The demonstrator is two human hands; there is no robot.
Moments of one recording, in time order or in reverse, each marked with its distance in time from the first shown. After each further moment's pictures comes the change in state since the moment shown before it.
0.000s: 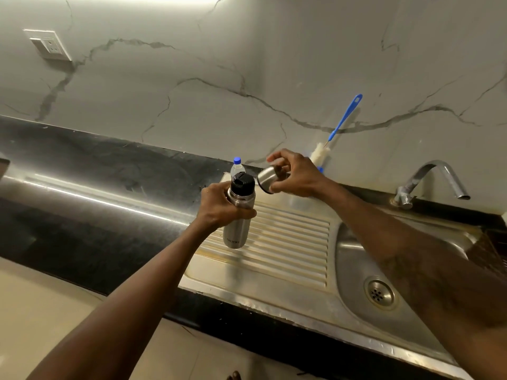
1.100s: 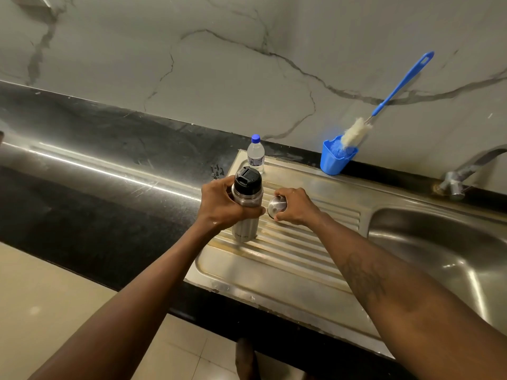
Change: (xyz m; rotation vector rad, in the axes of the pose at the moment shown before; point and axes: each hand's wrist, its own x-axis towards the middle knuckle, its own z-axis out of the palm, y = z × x) left_hand 0.006 -0.051 -0.005 -0.152 0.008 -0.031; right_hand 0.044 0.120 0.155 -0.223 -0.219 0.284
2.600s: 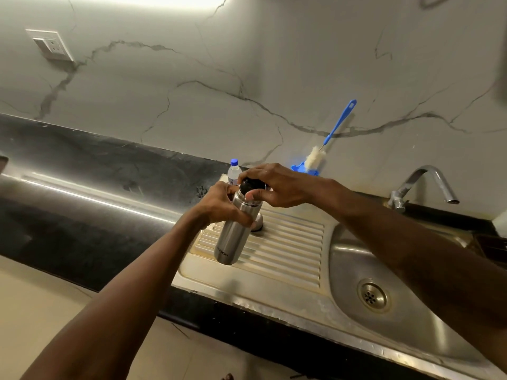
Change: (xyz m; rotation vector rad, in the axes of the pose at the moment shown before) left_hand -0.002 0.073 0.000 0.046 -0.361 -0.139; right_hand -0.123 -0.098 -0.158 -0.193 -0.010 -0.773
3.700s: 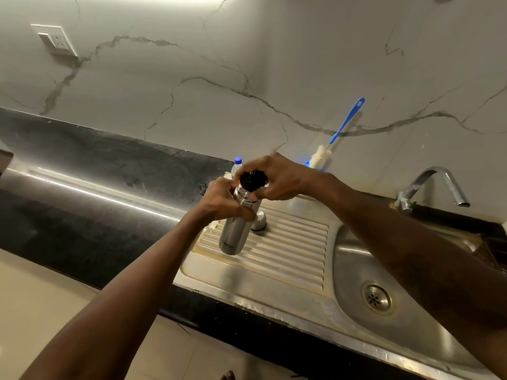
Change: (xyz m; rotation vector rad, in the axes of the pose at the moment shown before) left_hand 0.010 -0.005 0.000 0.090 0.114 0.024; right_hand 0.018 -0.009 -0.014 -0.018 -0.048 0.133
